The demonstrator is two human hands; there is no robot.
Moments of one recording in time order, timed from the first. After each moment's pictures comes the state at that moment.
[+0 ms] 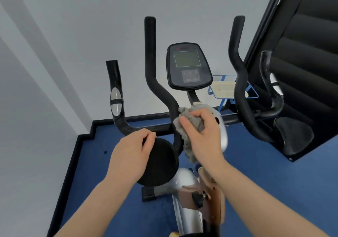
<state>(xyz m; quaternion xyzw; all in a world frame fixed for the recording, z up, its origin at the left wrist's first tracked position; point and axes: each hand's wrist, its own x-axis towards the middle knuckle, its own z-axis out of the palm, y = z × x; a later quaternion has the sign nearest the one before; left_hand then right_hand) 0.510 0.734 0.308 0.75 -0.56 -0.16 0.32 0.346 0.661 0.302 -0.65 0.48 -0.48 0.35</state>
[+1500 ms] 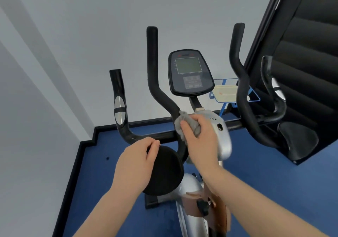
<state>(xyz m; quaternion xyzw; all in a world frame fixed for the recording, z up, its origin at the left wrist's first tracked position) 0.509 0.736 0.310 0.75 -0.55 -0.17 0.32 0.363 0.655 0.297 -0.63 0.51 -0.47 0.34</state>
